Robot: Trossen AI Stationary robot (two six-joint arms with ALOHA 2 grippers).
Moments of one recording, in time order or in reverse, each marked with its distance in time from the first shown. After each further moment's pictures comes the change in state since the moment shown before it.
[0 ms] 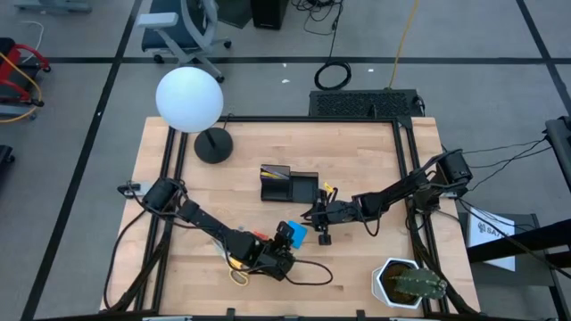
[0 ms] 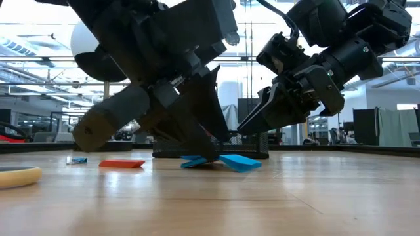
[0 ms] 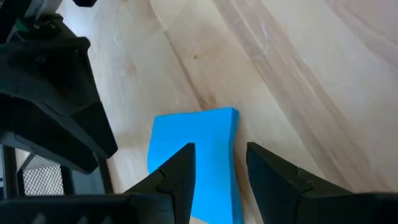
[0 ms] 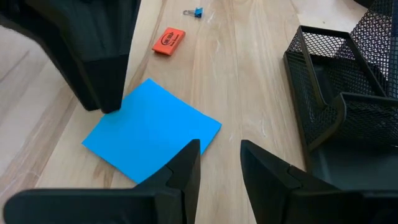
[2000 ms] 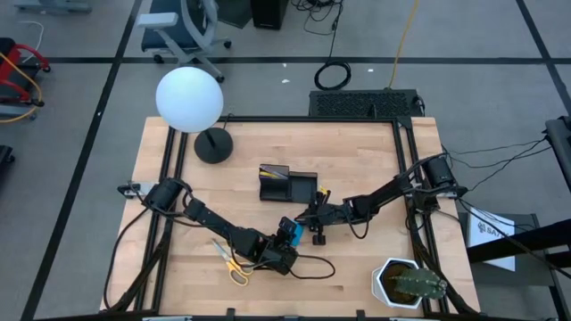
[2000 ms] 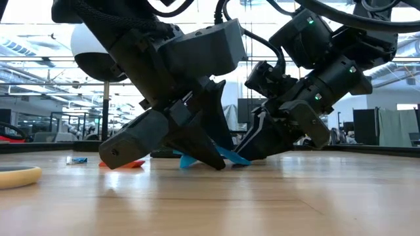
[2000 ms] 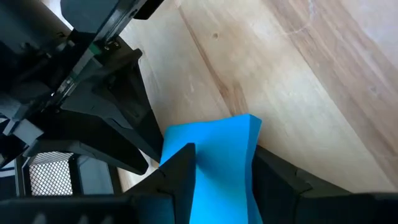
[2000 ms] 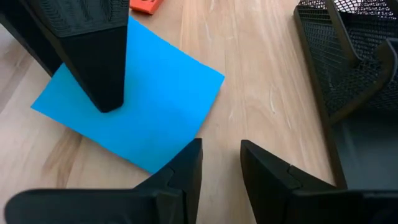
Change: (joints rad) left arm 0.044 0.037 0.001 0.024 -0.040 0.033; right arm -0.010 0.155 0.060 -0.005 0.003 0.022
